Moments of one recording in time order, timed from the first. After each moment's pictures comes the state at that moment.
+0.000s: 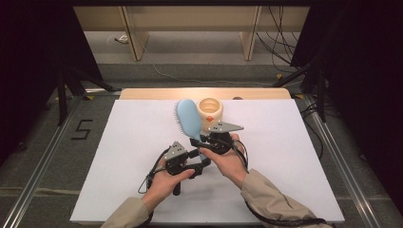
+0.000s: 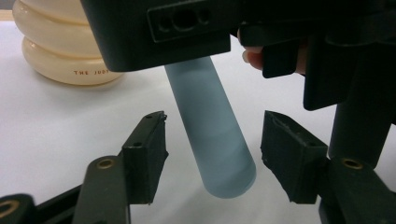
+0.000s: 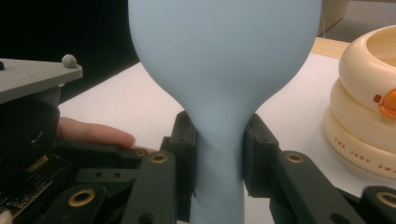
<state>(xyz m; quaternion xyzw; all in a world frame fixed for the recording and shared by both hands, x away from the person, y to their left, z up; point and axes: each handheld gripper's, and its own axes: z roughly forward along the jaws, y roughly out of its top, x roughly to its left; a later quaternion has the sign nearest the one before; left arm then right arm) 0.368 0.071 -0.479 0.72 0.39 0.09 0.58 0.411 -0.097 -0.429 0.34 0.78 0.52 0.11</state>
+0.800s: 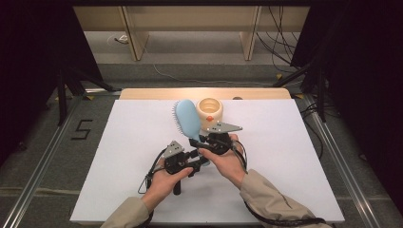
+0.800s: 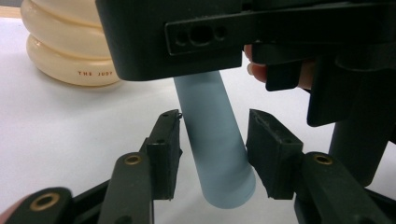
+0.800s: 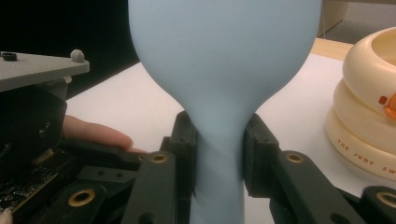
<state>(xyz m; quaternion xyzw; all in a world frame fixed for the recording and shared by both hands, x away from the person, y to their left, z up) 0.370 0.074 -0.480 0.70 0.40 0.07 0.59 0.410 -0.094 -0.430 0.34 0.78 0.52 0.11</state>
